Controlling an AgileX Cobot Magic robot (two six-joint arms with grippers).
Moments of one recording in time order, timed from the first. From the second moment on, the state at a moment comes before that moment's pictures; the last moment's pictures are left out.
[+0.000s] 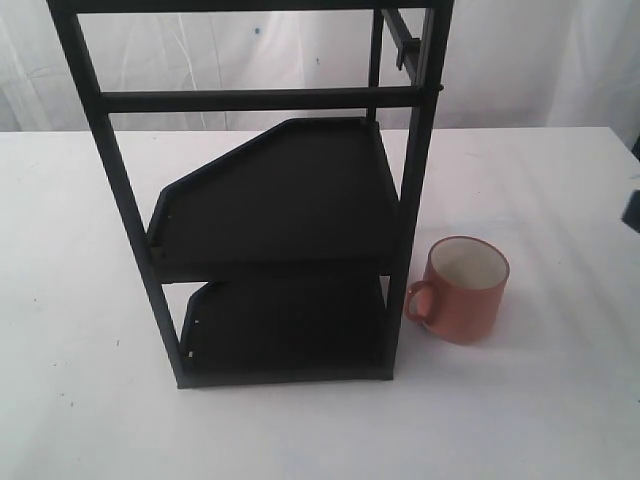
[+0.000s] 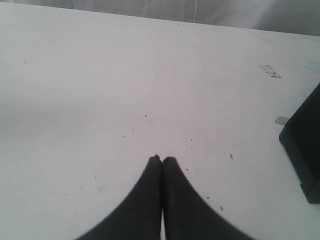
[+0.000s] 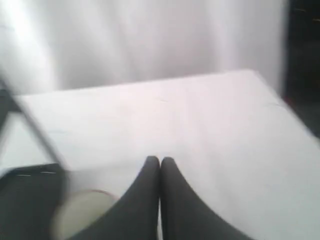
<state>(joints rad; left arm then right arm) 0.11 0.00 0.02 -0.05 0.34 -0.08 0.10 0.77 -0.43 1.71 0.01 -1.55</state>
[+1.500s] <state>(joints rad) 0.11 0.00 0.02 -0.05 0.34 -0.08 0.12 0.03 -0.41 0.03 0.33 0.09</state>
